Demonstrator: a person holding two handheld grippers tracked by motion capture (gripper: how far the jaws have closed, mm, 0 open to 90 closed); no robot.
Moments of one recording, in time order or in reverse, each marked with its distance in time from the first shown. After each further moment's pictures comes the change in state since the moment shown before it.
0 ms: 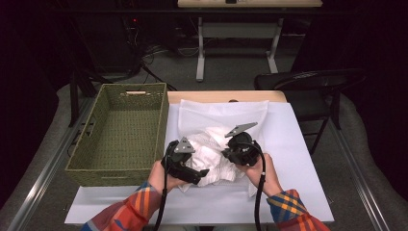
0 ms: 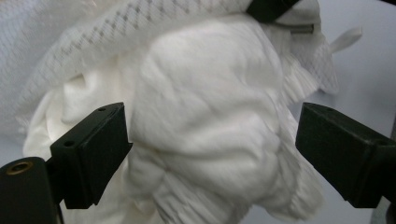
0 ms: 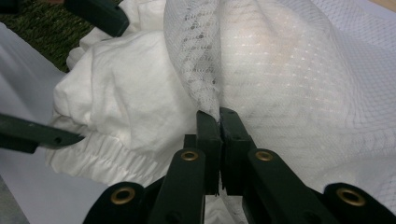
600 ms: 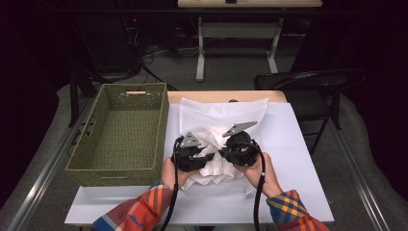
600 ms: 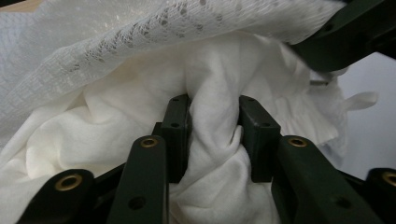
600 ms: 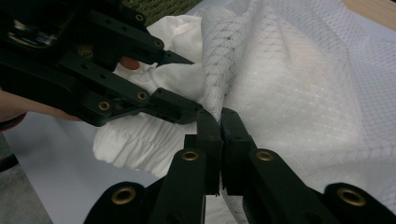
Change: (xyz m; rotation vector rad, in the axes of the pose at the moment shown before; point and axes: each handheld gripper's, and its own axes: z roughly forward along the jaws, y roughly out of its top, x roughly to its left) left arm 0.011 0.010 0.037 -0.145 -0.006 -0.107; right arm 0.010 0.008 -0.011 -0.037 0.026 -0.023
